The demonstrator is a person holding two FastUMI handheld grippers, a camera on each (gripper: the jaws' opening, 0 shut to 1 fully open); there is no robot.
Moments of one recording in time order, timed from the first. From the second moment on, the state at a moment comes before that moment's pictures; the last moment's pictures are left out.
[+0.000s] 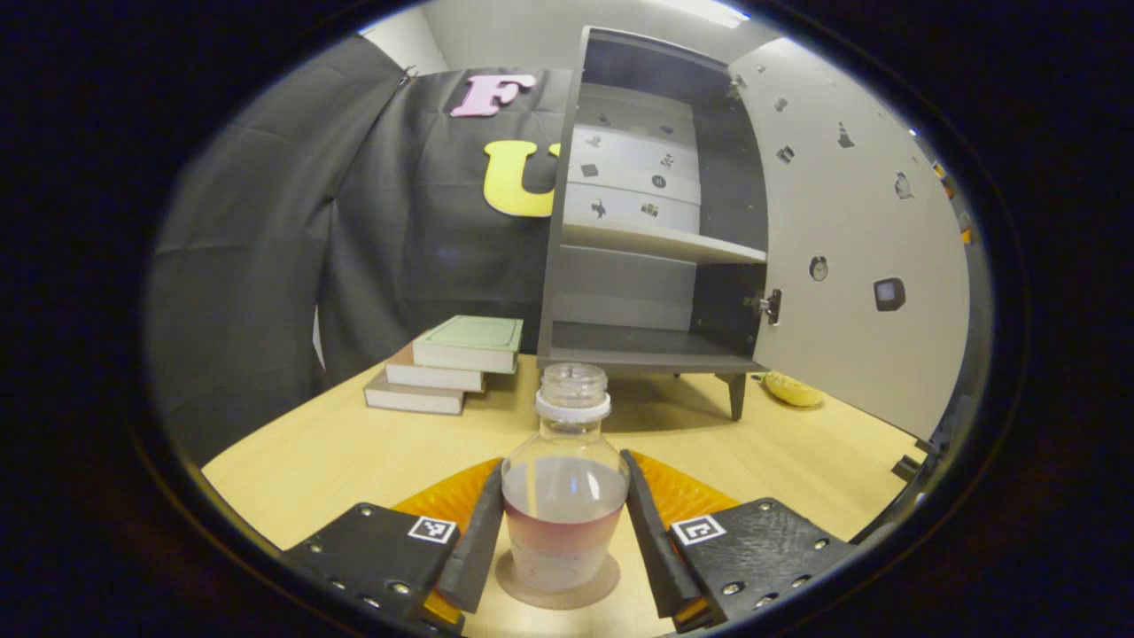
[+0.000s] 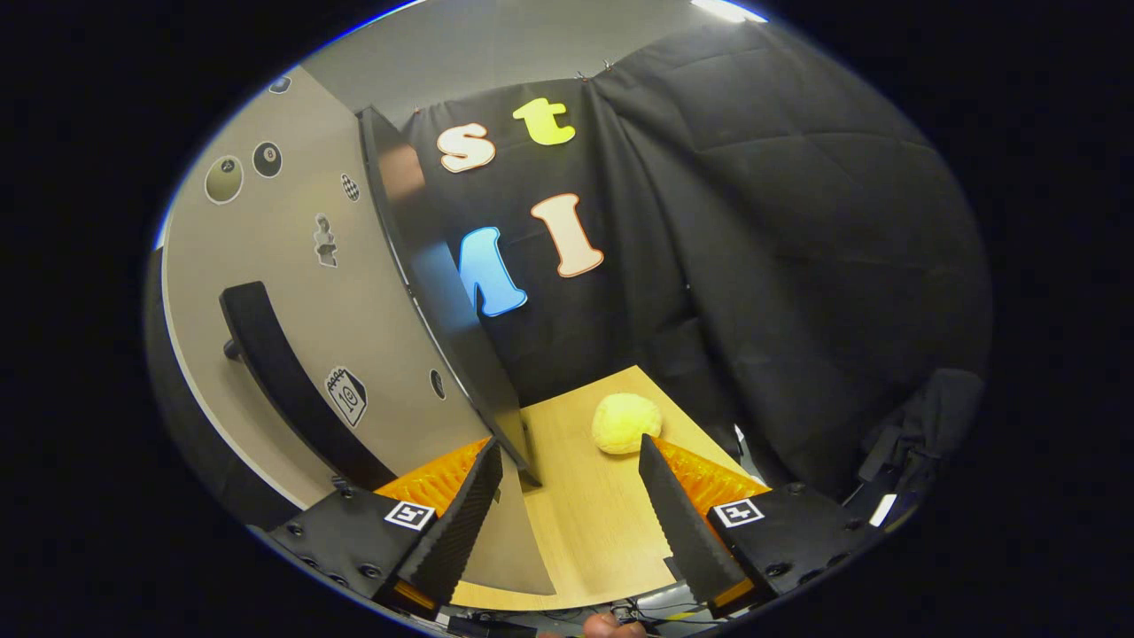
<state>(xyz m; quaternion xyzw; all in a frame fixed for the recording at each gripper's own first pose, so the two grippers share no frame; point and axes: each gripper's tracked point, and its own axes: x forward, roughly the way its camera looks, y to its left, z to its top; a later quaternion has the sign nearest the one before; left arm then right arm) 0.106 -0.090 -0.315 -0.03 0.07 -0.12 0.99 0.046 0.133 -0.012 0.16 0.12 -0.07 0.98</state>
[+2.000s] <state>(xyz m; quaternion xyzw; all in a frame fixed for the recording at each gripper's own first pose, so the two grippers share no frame) -0.039 -0.115 -0.022 -0.03 0.06 0.02 1.00 0.062 0.140 0.059 0.04 0.00 0.08 1.00</state>
